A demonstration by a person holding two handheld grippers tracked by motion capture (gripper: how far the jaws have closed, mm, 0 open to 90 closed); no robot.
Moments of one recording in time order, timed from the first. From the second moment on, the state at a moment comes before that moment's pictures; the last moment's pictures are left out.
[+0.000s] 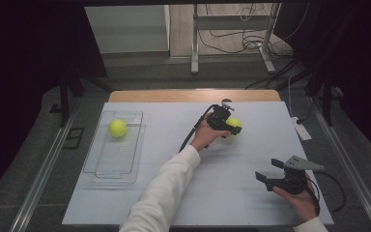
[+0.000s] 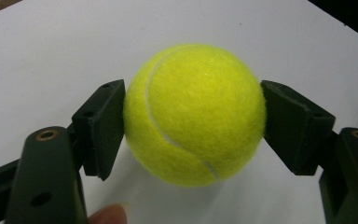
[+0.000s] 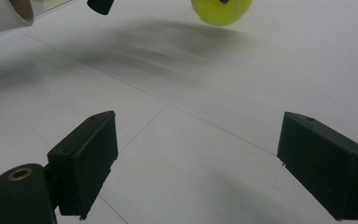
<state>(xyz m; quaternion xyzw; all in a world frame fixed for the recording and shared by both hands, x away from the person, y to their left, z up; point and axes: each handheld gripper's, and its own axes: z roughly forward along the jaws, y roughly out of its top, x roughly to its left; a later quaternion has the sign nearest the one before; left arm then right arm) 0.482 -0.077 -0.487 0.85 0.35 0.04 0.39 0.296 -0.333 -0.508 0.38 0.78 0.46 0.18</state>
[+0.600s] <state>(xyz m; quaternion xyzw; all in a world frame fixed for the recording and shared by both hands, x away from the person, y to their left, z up) 0.472 -0.055 -0.477 0.84 0.36 0.04 0.41 0.297 -0.334 -0.509 0.39 0.78 0.46 0.18</state>
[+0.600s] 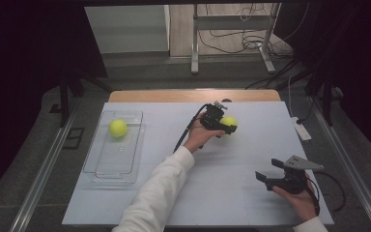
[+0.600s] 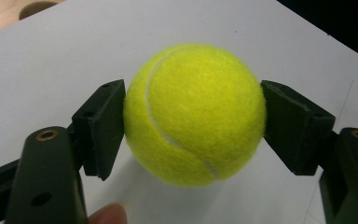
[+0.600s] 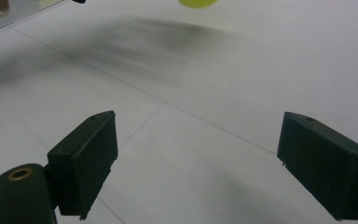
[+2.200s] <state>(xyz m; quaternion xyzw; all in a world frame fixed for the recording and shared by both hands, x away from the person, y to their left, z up) 0.440 -0.027 -0.452 0.82 0.34 0.05 0.46 0.298 -0.333 -0.510 0.39 0.78 0.46 0.18</state>
